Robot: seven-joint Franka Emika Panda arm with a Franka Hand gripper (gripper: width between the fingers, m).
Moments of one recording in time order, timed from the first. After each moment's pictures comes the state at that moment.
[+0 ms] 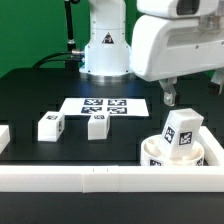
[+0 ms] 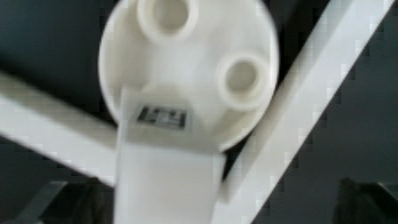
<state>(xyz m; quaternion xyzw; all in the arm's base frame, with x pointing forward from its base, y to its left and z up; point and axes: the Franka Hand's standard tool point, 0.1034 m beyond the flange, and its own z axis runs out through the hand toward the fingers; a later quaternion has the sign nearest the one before) 0.629 0.102 0.117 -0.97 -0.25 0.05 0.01</state>
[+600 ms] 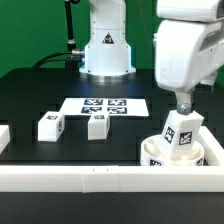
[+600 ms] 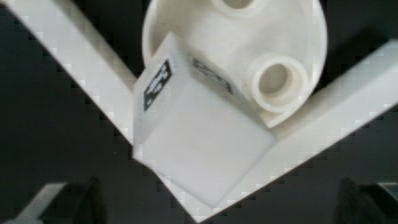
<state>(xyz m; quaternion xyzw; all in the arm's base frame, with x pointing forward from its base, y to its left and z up) 0.640 0.096 0.114 -0.87 -0.49 0.02 0.00</state>
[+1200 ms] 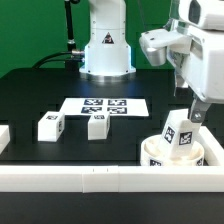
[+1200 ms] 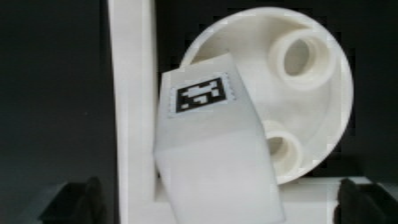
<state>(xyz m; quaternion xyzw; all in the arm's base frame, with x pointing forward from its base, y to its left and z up) 0.638 0.086 0.105 -0.68 -0.74 0.04 -0.01</state>
